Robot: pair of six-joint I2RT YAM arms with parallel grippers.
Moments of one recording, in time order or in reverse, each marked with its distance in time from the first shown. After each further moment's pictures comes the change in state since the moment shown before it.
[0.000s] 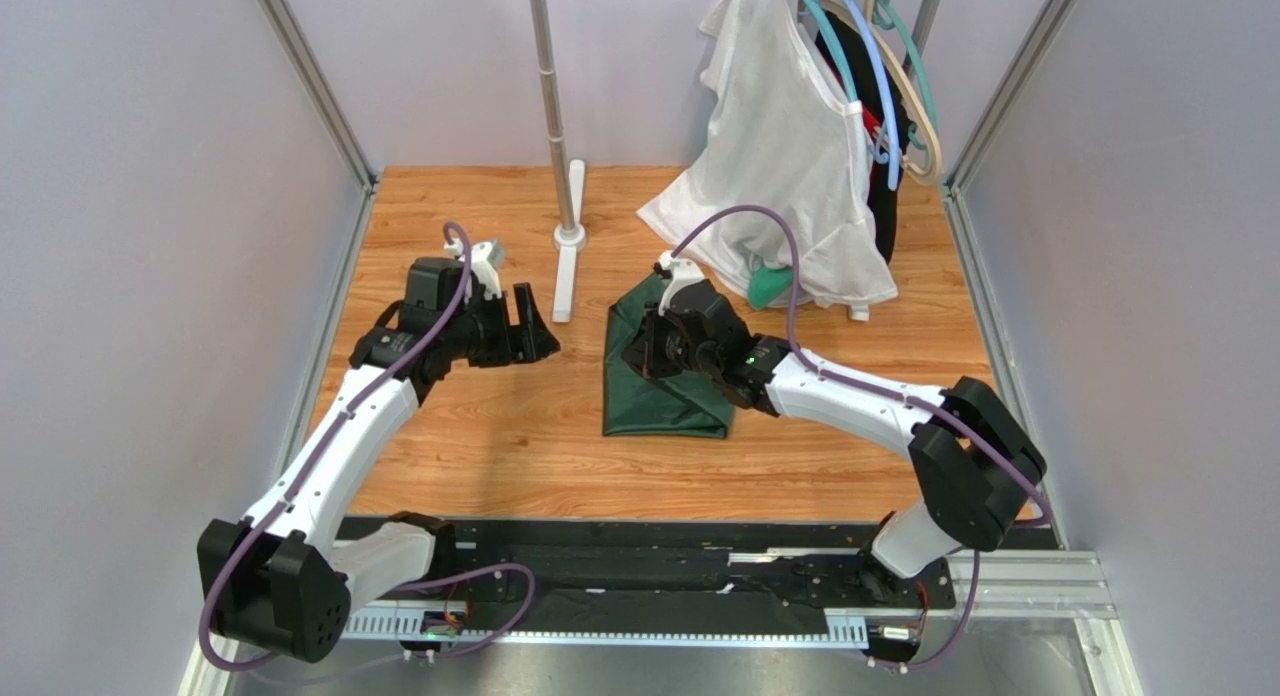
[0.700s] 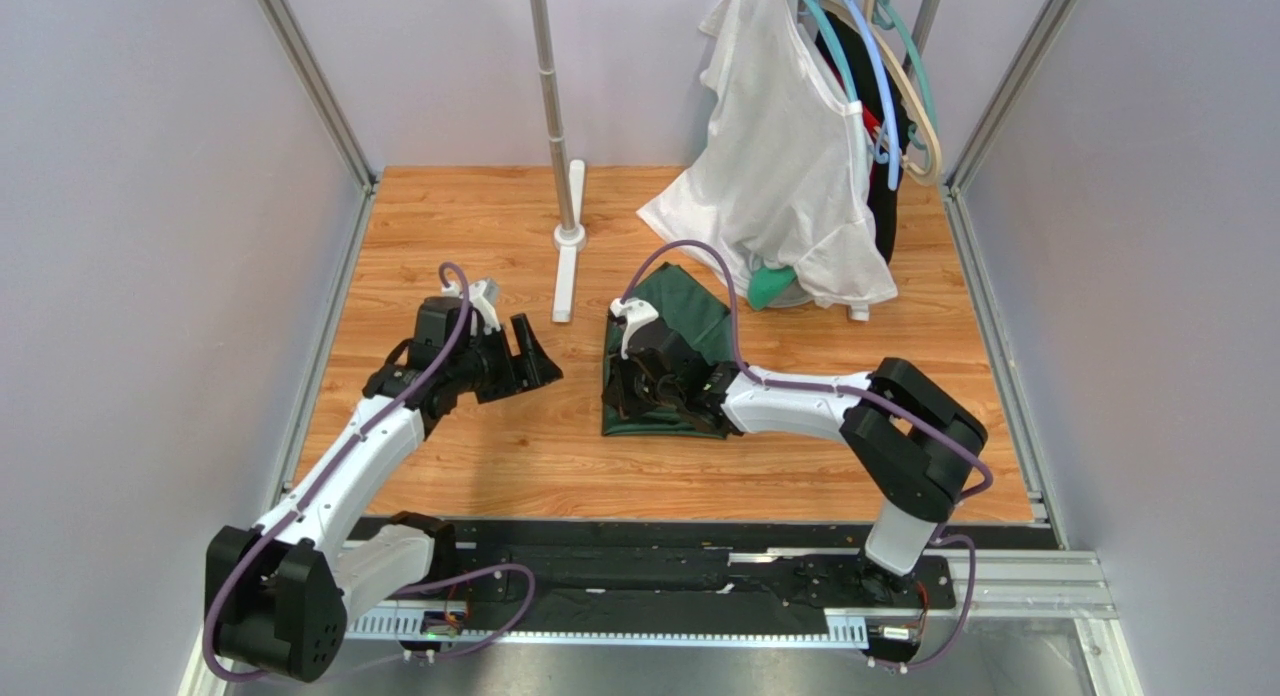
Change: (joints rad) left arm 0.000 -0.072 -0.245 0.158 -0.010 -0.173; right arm 0.119 0.185 -0.014 0.093 0.016 -0.094
